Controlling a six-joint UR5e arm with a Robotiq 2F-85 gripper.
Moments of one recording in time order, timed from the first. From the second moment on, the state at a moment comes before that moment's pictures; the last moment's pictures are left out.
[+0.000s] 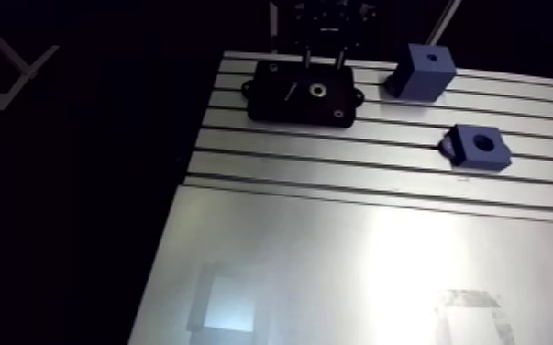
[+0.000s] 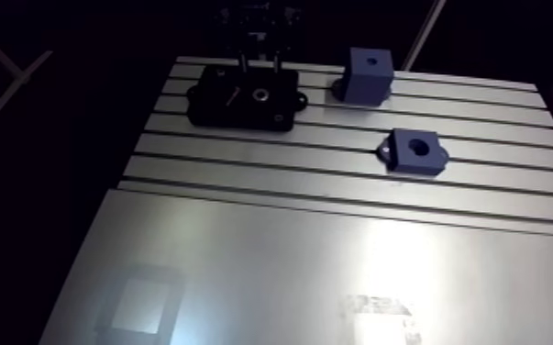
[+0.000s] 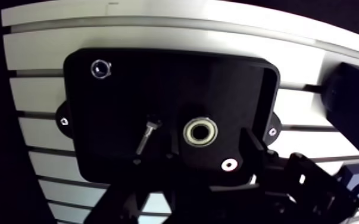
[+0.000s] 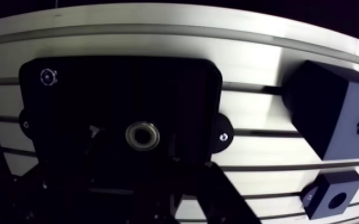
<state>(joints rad) 0.08 -0.97 1.49 -2.00 -1.57 -1.55</state>
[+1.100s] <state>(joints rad) 0.09 -0.94 1.53 -2.03 -1.57 -1.56</state>
